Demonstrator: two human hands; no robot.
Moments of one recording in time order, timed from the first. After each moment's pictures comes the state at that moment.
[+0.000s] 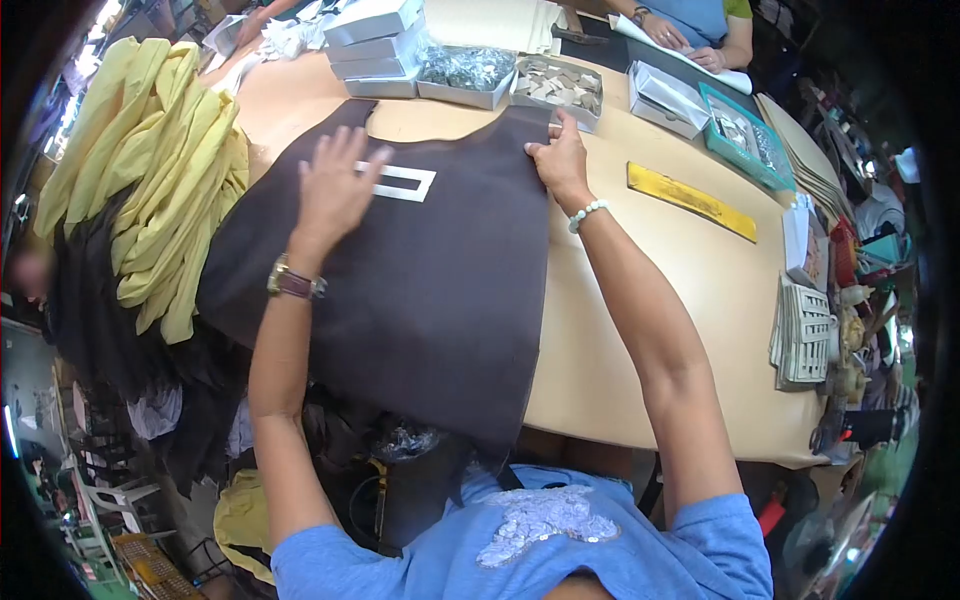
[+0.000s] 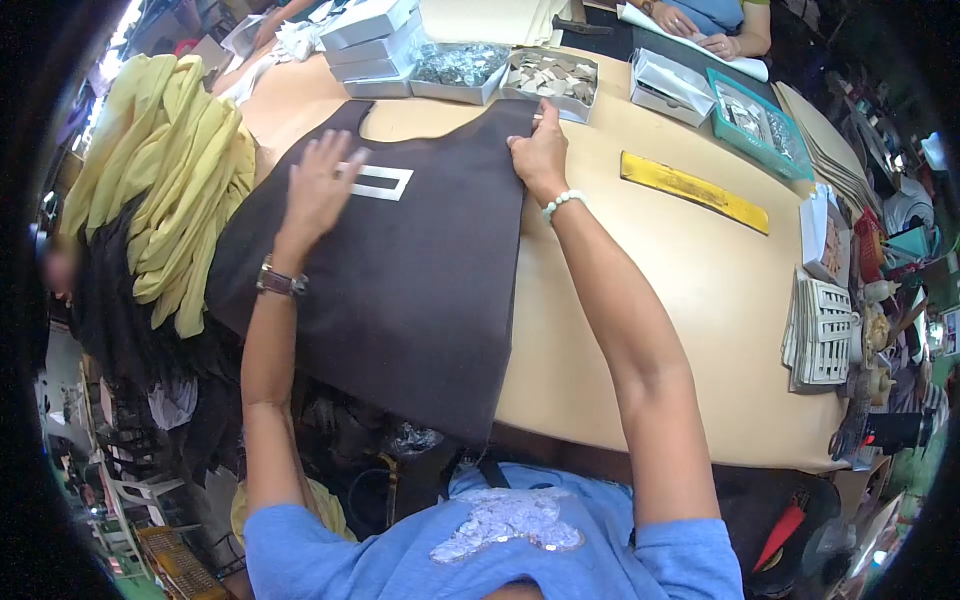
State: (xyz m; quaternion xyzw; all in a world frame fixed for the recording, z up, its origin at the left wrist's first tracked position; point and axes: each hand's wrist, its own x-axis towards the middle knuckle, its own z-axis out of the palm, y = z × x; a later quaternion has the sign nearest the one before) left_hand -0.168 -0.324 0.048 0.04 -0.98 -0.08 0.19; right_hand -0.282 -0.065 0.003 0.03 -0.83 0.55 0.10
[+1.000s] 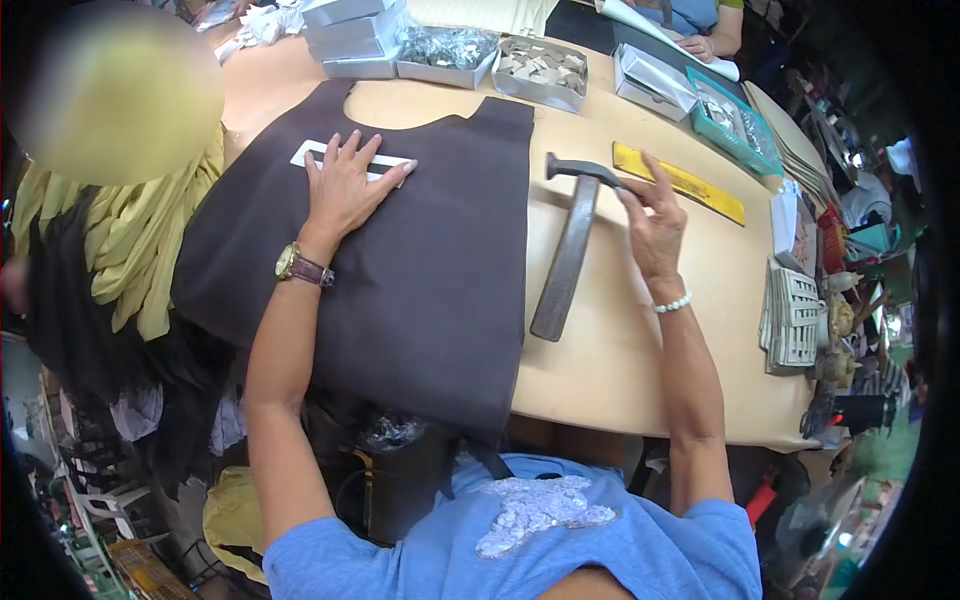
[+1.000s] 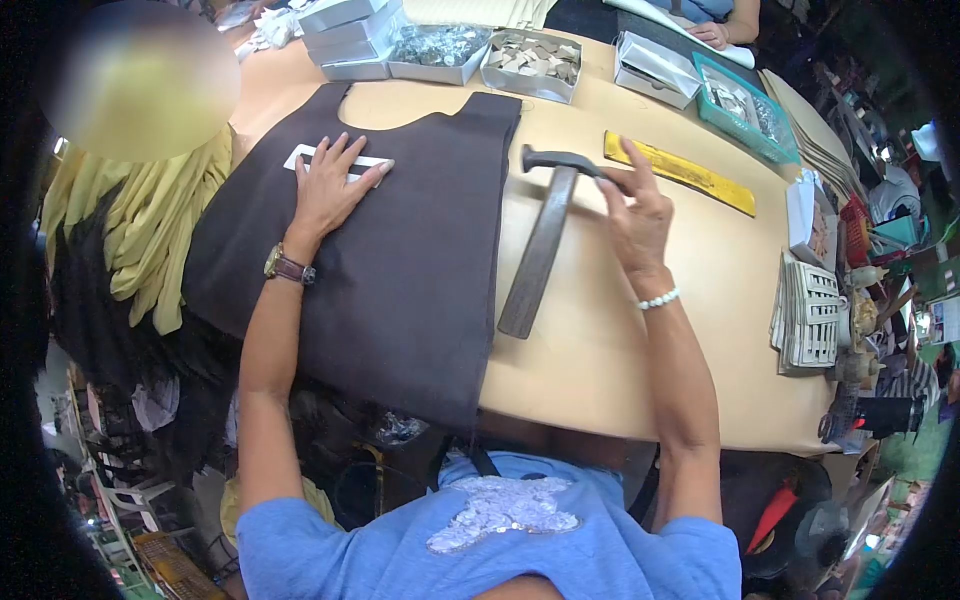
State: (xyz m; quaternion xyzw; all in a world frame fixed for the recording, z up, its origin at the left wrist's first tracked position) left_hand -0.170 -0.301 0.010 0.02 -0.99 -0.05 0.14; right_hand -0.186 0.065 0.015 0.15 -0.84 0.47 0.23
